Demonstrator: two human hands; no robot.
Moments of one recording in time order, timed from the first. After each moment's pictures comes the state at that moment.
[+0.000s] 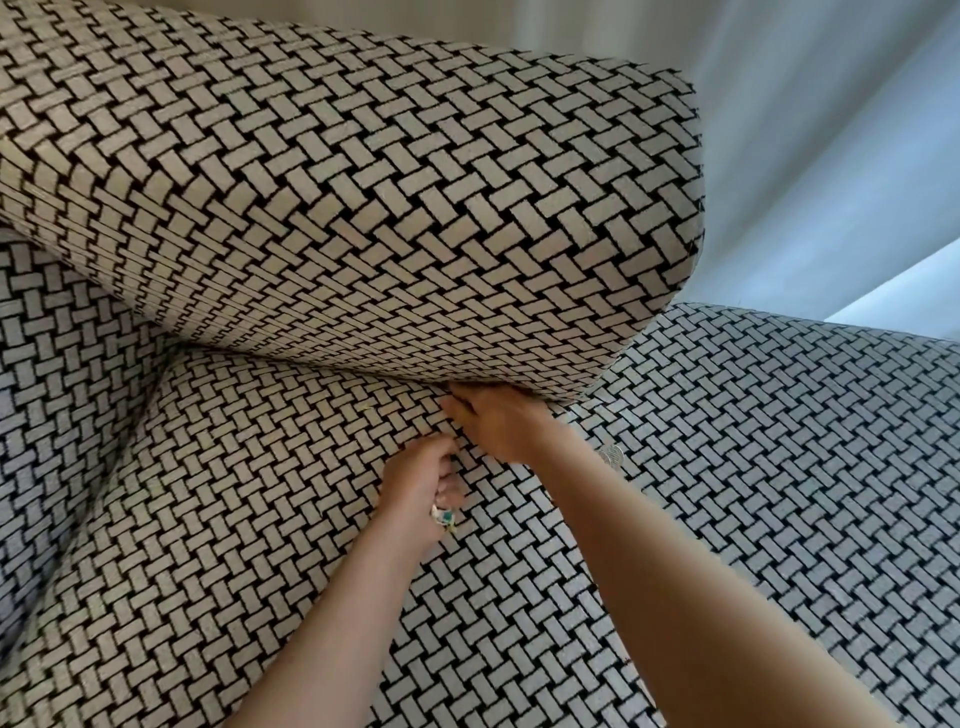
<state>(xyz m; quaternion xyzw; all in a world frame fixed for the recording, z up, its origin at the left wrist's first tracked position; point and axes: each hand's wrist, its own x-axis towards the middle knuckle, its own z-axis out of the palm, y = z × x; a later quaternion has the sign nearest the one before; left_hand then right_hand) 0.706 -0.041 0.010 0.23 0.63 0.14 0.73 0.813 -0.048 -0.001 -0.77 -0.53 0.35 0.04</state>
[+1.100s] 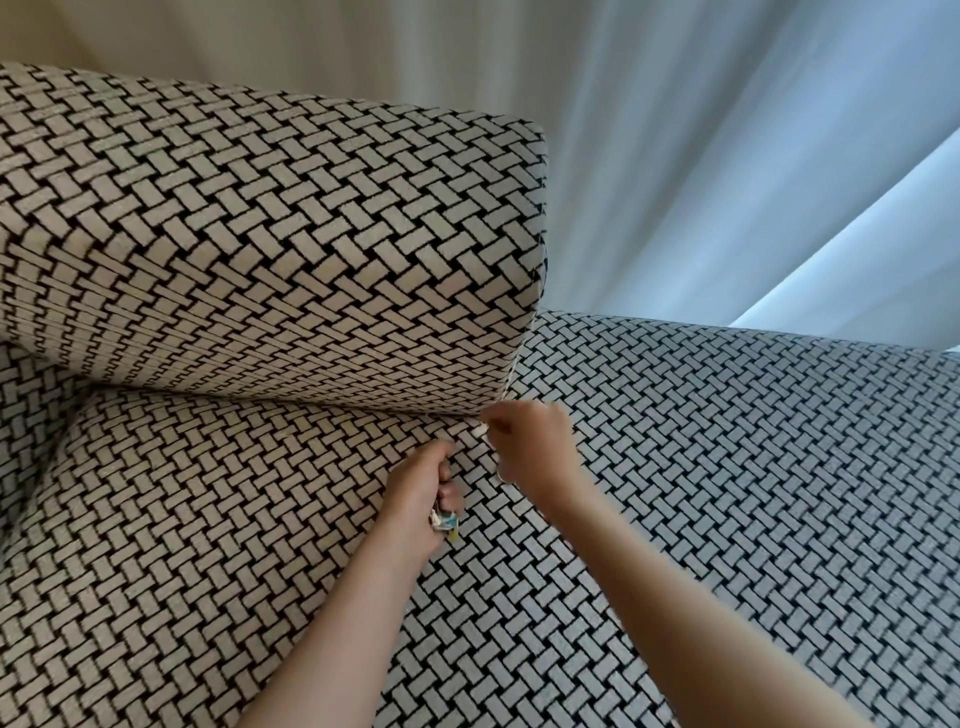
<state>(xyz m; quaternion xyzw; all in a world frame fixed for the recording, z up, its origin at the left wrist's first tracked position) 0.757 -0.079 0.016 0.22 0.58 0.11 0.78 0.858 -0.135 0.026 -0.85 -0.43 0.20 0.25</state>
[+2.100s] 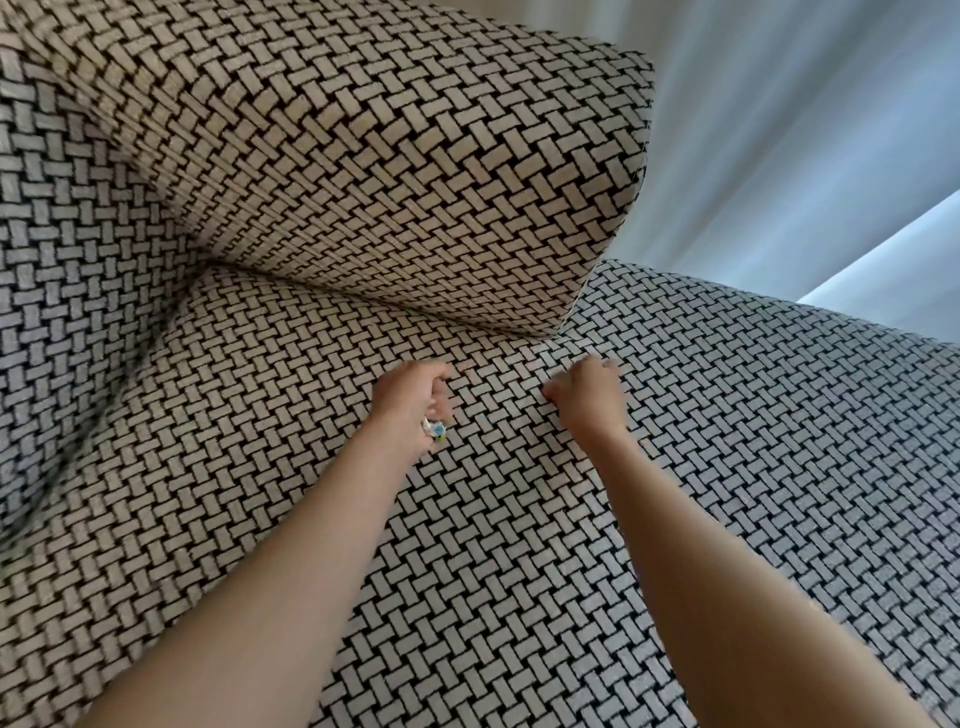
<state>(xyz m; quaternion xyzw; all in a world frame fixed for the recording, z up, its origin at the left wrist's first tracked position) 0.685 -0.078 0.052 0.25 0.61 0.19 0.73 0.830 -0.156 0.007 -0.92 -0.24 0.26 0.20</state>
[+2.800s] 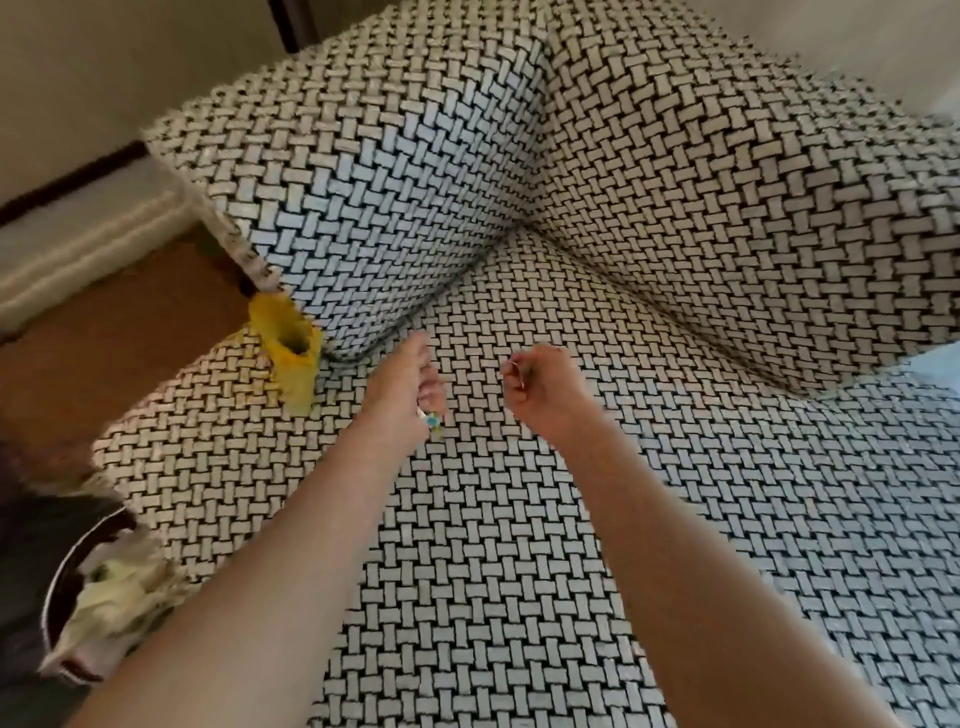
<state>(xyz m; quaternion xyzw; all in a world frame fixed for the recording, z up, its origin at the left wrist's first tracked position) 0.422 -0.079 0.096 0.08 0.64 0.40 0.66 0.556 -0.073 0.064 -0.55 -0.03 0.72 0.42</state>
